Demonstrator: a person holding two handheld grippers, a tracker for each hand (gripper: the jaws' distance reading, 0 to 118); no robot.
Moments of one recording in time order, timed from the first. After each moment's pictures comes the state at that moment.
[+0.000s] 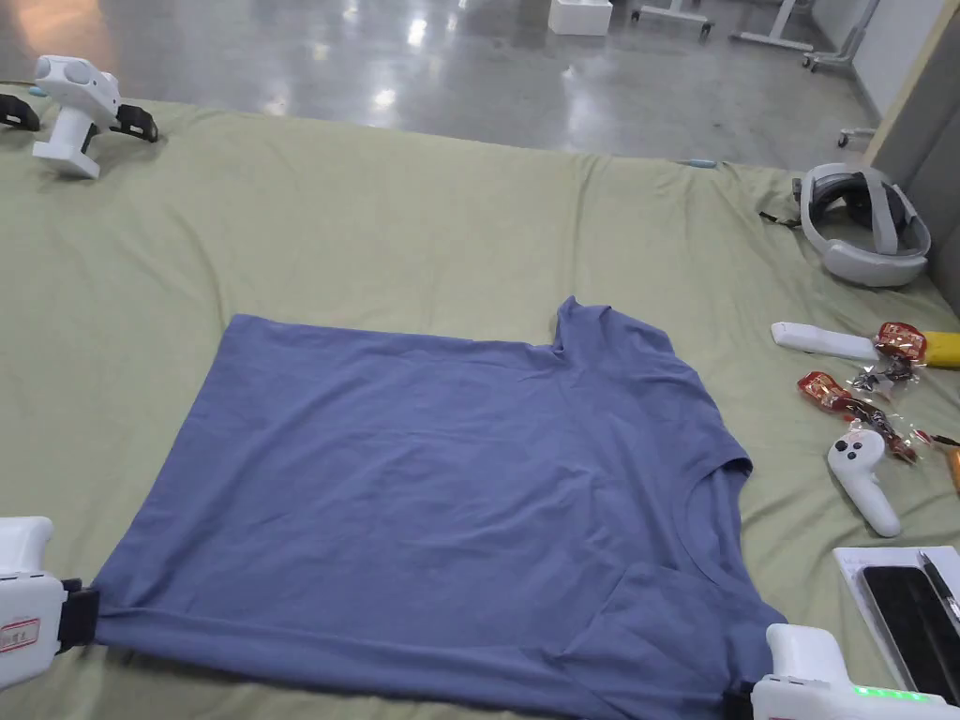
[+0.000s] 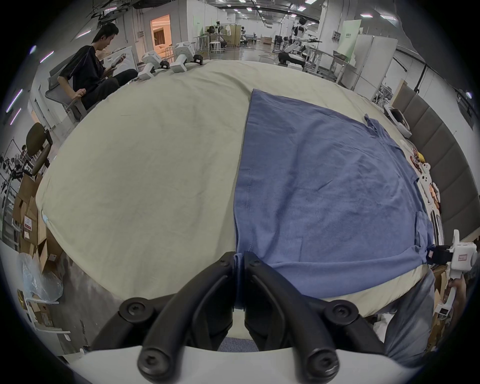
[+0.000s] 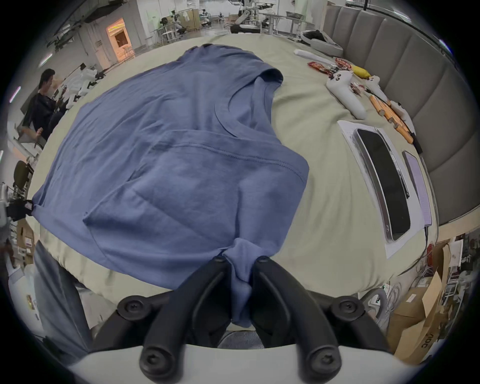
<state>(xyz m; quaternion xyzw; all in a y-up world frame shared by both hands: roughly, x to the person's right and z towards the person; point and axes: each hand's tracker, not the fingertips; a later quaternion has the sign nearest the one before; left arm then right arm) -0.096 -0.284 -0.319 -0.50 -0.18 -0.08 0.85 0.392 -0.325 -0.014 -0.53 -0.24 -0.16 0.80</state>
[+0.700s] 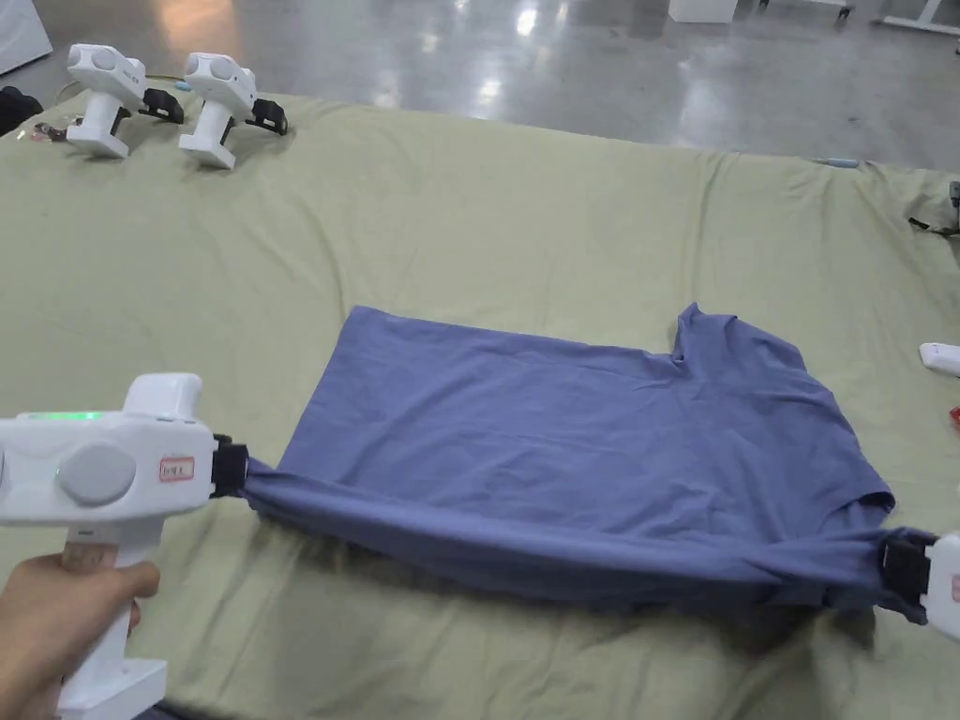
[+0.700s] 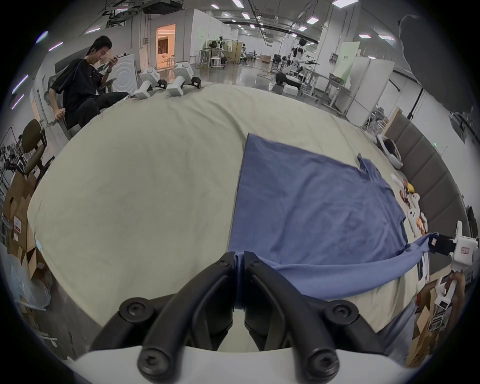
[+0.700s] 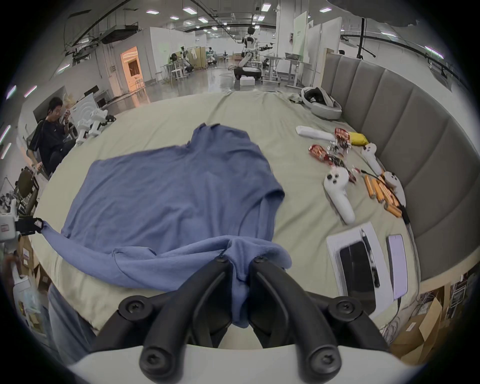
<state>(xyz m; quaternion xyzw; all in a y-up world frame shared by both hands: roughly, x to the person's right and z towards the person) -0.075 -0.241 -0.405 -0.45 -0.20 -0.03 0.87 0.432 -0.225 -0.107 -0.42 -0.26 -0.12 0.86</state>
